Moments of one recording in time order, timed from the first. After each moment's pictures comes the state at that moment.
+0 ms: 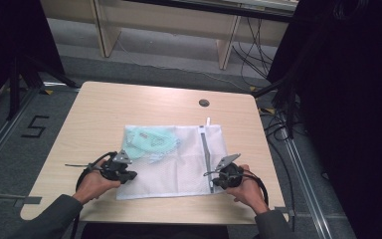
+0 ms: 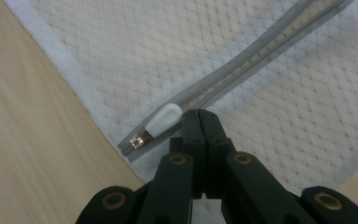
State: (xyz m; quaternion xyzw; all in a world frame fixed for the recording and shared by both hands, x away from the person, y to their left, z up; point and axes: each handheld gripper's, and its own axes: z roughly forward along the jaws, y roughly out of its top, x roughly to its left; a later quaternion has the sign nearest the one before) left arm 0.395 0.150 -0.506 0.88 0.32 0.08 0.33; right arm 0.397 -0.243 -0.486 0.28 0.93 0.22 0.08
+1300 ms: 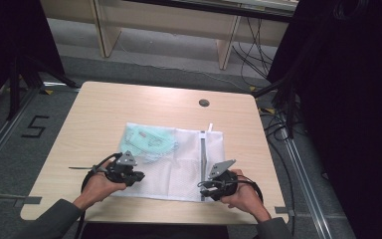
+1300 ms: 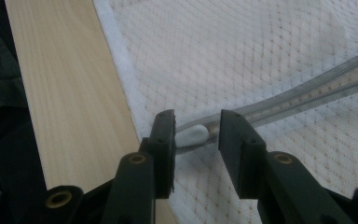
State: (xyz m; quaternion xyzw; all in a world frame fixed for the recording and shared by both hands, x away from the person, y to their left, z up) left arm 0.384 0.129 -0.494 0.88 0.30 0.07 0.37; right arm 0.376 -0.222 -0.479 0.20 0.94 0.28 0.04
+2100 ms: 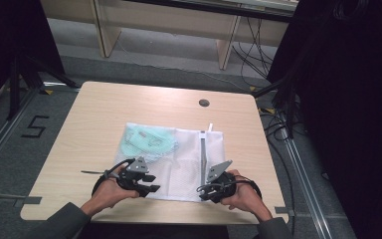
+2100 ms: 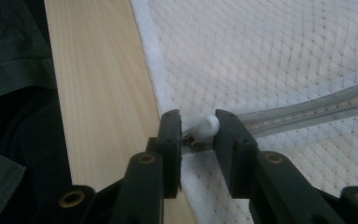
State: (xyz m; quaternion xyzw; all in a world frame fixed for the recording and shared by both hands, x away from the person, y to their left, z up) left arm 0.368 0.097 -0.490 0.87 0.26 0.04 0.41; right arm 0.374 -0.219 -0.479 0.16 0.95 0.27 0.00
